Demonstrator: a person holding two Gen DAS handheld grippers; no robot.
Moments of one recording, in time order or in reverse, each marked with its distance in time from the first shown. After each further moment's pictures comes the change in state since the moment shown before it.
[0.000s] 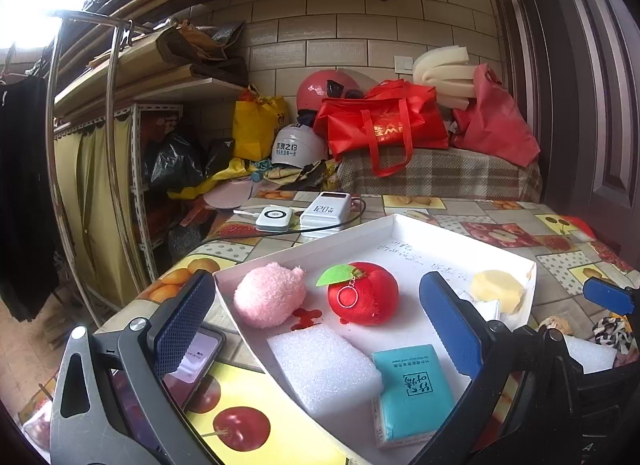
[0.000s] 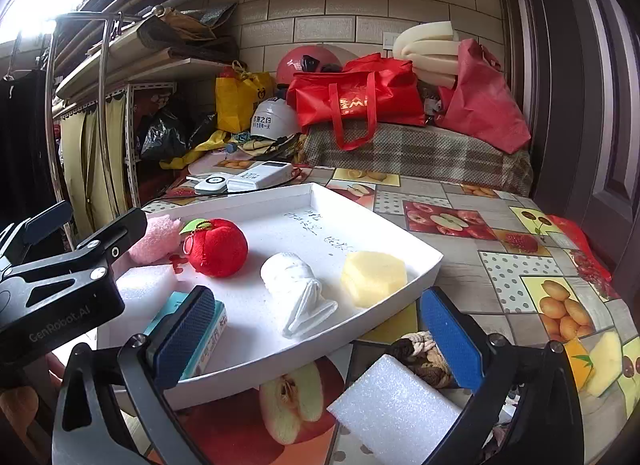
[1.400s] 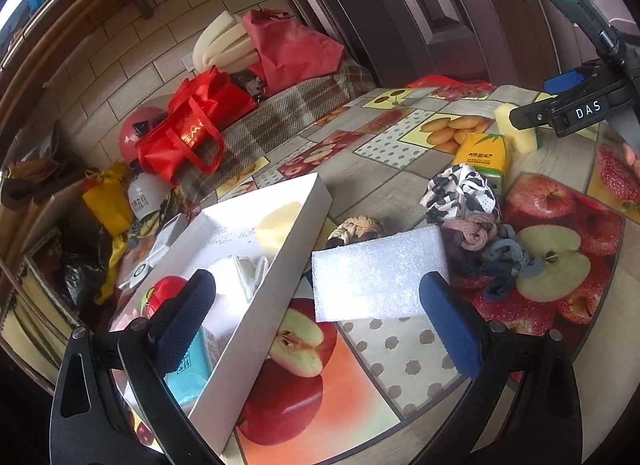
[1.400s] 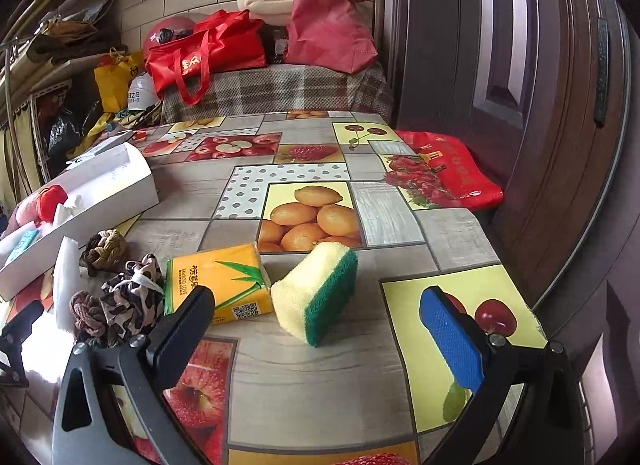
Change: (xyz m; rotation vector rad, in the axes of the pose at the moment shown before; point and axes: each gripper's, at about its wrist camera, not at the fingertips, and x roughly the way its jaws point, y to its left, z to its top) left arm -0.048 -0.176 -0.043 0.630 0.106 -0.337; right arm -0.070 -0.237 -0.060 0.189 0.199 -0.250
